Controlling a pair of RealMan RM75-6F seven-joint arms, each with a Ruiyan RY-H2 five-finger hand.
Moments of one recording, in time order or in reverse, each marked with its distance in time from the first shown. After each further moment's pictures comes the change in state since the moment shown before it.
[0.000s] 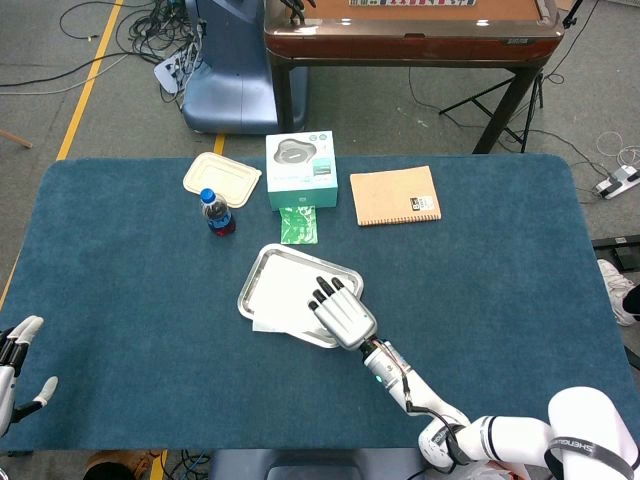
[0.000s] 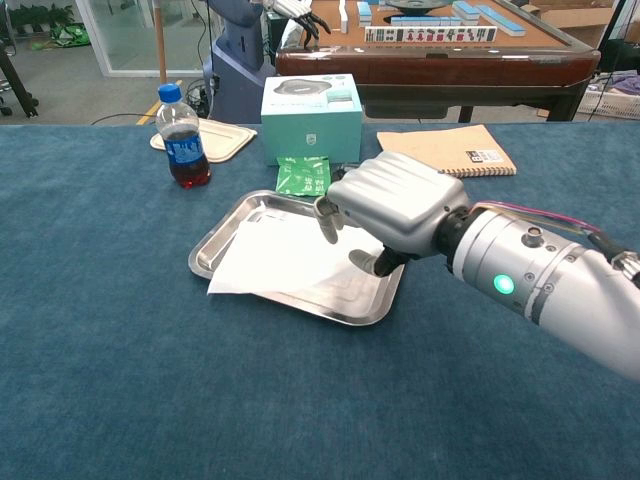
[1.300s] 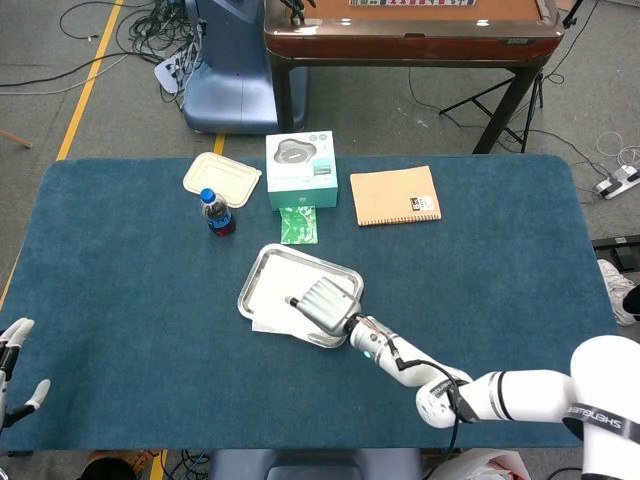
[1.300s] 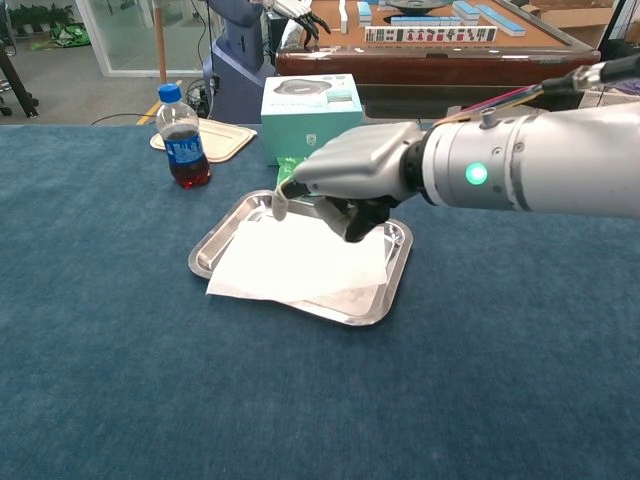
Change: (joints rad) left arm 0.021 0.020 -0.001 -0.023 0.002 0.024 0.019; right arm 0.327 0.283 0.036 -0.242 0.484 -0.357 -0.083
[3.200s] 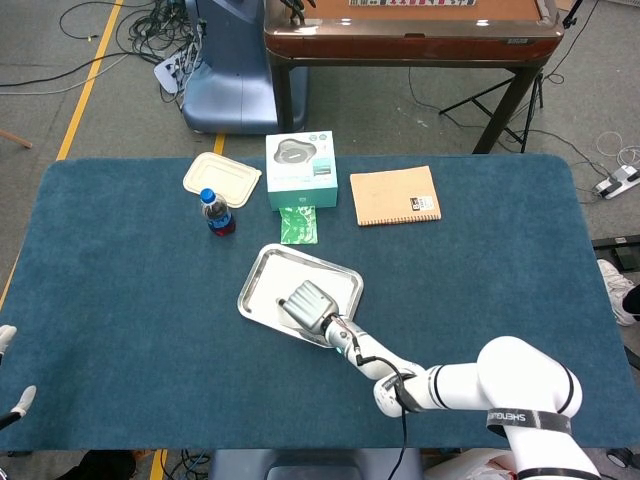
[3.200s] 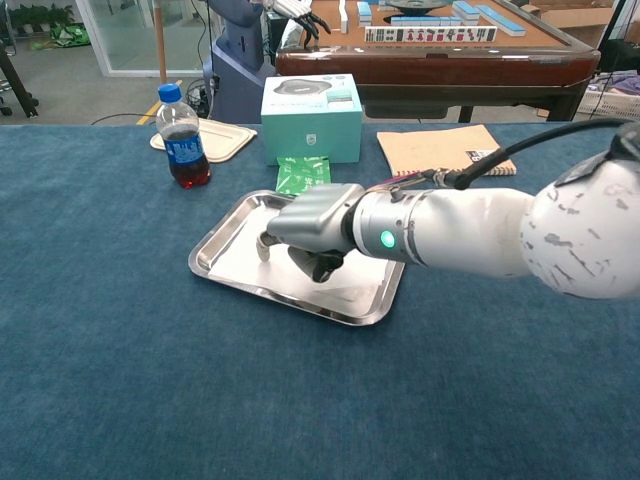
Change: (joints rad) left arm 0.033 -0.008 -0.003 0.052 -0.017 0.020 -0.047; right arm 0.174 -0.266 -0.134 0.349 0.115 0.039 0.083
